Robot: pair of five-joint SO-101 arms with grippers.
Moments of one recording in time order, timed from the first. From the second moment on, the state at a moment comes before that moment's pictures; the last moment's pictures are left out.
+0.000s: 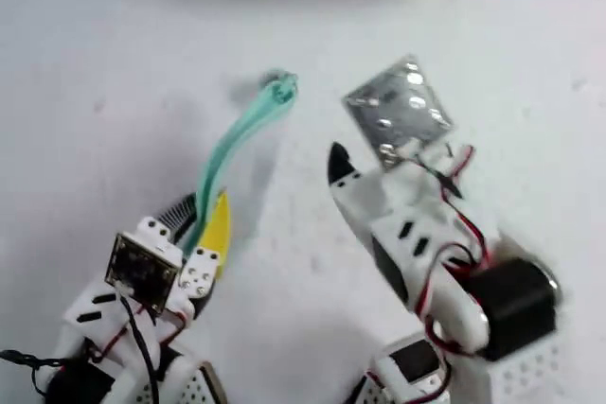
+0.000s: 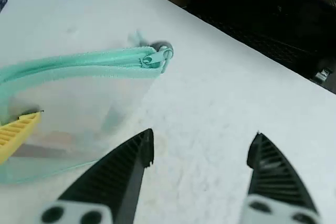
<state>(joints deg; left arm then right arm) 21.3 -105.1 65.6 64.7 -4.5 -25.4 -47.1 -2.7 90.0 11.5</state>
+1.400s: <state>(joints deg) 22.1 -105.2 66.2 64.6 -4.5 -39.7 2.2 -36.8 97.2 -20.3</state>
